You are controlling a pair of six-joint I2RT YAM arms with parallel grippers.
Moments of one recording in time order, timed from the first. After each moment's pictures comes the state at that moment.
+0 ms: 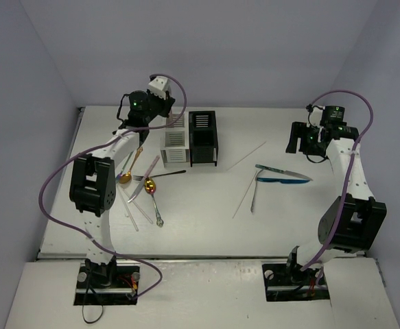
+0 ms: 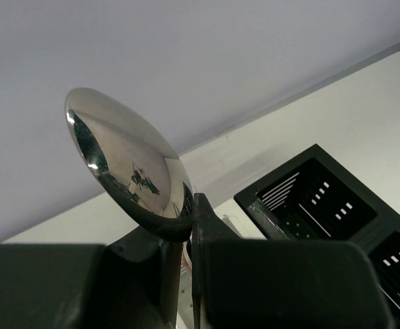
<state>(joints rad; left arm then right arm) -0.24 2.00 1.57 0.37 0.33 0.04 -0.19 1.54 1.38 -0.79 -0.25 -0.06</state>
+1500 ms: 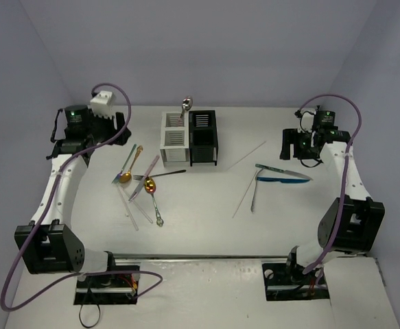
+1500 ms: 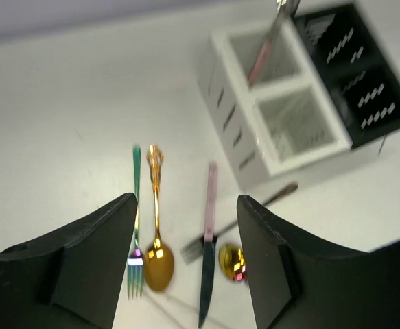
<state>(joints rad) 0.04 1.36 1.30 -0.42 0.41 0.06 -0.14 1.51 1.30 -0.76 -0.25 -0.15</state>
